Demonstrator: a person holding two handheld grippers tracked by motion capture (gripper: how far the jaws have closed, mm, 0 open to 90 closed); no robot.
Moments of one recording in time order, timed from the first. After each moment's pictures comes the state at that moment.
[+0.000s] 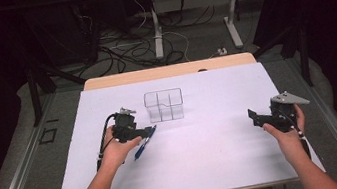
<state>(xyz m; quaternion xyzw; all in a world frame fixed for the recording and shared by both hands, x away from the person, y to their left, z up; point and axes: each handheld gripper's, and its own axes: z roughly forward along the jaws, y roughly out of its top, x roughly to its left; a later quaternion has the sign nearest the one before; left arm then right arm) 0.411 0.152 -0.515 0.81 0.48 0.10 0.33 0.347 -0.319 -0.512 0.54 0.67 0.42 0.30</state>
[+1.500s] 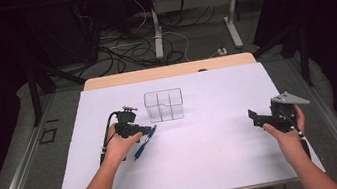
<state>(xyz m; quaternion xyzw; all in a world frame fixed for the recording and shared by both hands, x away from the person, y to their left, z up) 0.433 0.150 -0.531 0.81 0.50 0.05 0.29 0.347 -0.321 -0.513 0.54 0.67 0.42 0.30</state>
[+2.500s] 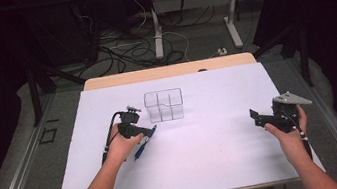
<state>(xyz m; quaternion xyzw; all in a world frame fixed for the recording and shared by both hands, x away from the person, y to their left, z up) 0.433 0.142 -0.532 0.83 0.49 0.04 0.26 0.344 -0.323 -0.511 0.55 0.66 0.41 0.30</state>
